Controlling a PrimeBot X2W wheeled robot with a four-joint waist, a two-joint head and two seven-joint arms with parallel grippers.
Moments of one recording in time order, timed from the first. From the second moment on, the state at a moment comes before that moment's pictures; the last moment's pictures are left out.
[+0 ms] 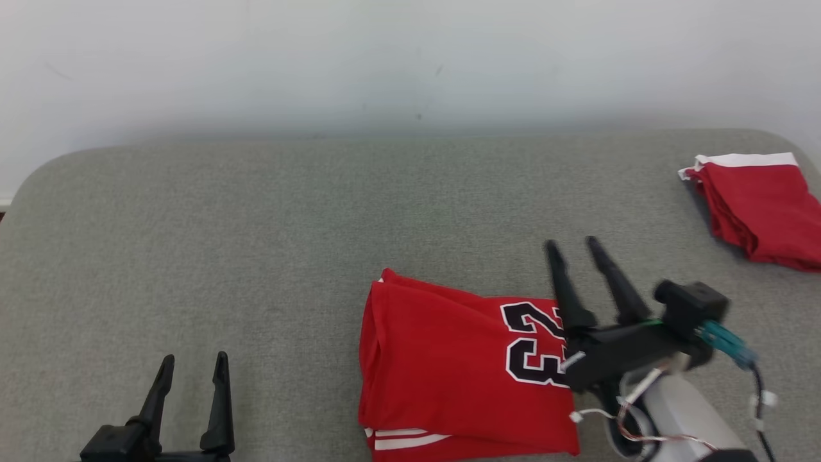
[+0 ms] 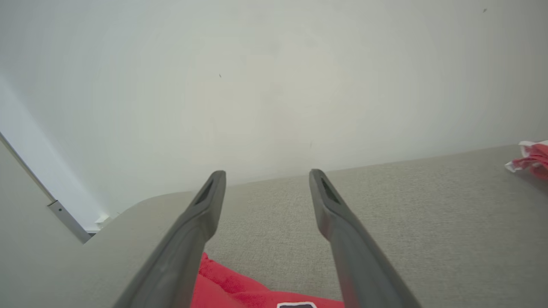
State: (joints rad) left arm -0.02 0.05 0.07 0.18 -0.13 -0.12 -0.26; right arm -0.41 -0.14 0.34 0.46 0.56 0.13 -0.26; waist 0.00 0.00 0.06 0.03
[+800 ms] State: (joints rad) left arm 0.03 0.05 0.10 0.12 -0.09 -0.11 -0.26; right arm 0.01 -0.16 0.06 0.12 0.29 0.13 -0.26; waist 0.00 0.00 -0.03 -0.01
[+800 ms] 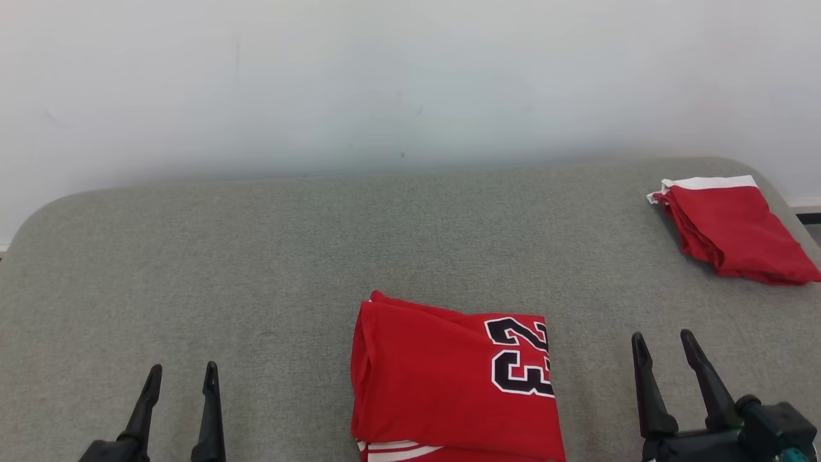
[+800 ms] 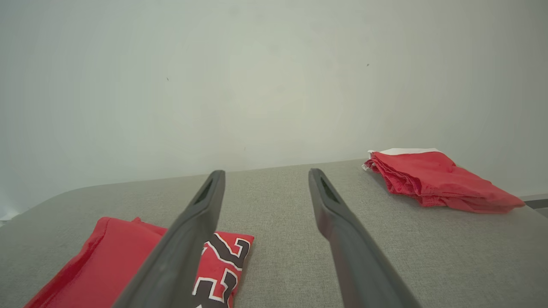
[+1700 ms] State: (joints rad) left arm 0.08 0.05 0.08 0.13 -0.09 -0.11 -0.26; right arm 0.06 -0.12 0.08 0.18 0.25 0.13 -0.26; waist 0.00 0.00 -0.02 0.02
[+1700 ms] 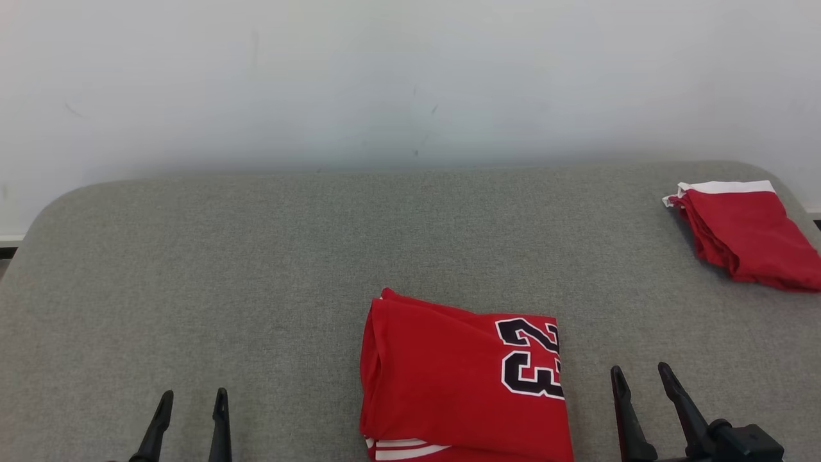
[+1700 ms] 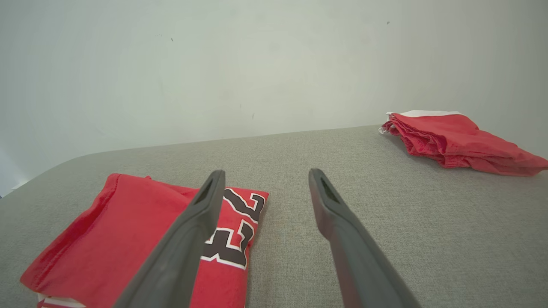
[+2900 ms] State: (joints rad) left arm 0.02 0.05 0.04 0.15 -0.12 -0.10 -0.26; right arm -0.28 -0.14 0.16 0.67 0.27 0.13 -0.20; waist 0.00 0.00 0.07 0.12
